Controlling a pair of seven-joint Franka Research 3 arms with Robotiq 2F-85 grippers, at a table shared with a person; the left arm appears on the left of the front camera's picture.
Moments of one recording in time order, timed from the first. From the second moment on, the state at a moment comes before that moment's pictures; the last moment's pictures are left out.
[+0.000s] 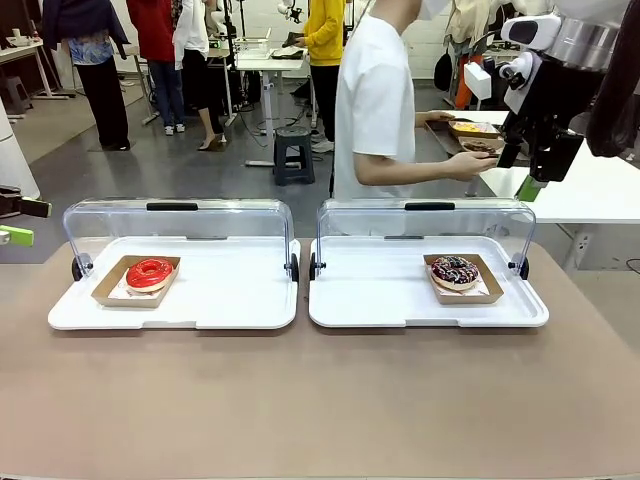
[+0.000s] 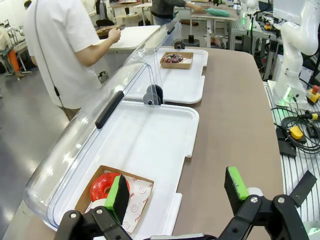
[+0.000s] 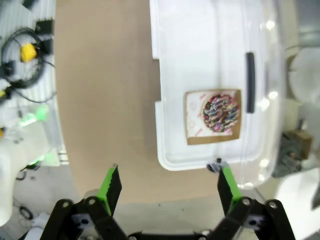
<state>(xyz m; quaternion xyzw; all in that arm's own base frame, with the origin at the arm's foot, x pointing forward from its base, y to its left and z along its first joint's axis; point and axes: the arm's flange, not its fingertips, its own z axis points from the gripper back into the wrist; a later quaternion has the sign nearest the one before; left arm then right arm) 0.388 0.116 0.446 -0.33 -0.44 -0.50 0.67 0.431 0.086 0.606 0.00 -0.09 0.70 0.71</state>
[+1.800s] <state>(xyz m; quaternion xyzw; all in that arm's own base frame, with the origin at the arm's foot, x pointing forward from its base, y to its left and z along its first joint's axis) 0.387 0.116 0.446 -0.33 -0.44 -0.50 0.67 0.397 -0.155 0.483 0.26 -0.36 0.56 0.70</state>
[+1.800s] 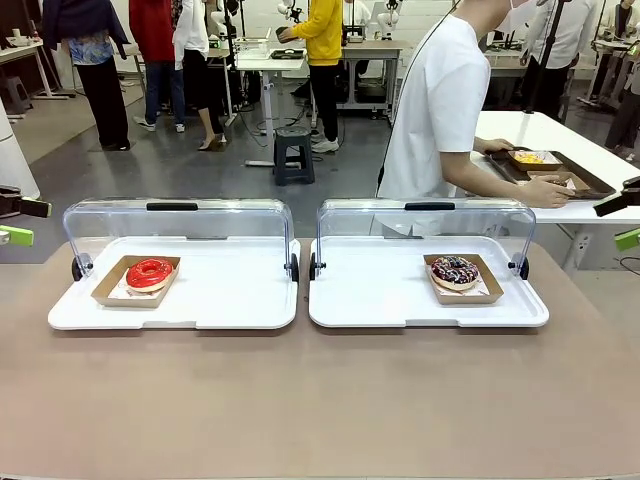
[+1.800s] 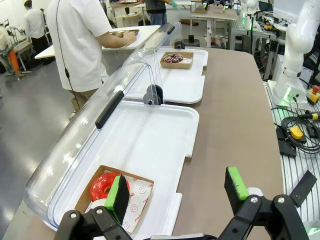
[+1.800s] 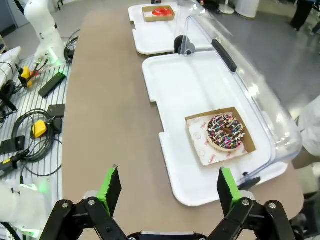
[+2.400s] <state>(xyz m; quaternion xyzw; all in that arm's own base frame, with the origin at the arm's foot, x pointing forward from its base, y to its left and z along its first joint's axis) 0.387 0.116 0.446 -0.33 -0.44 -0.50 0.67 0.397 -0.153 0.480 0.26 -0.36 0.56 0.70</state>
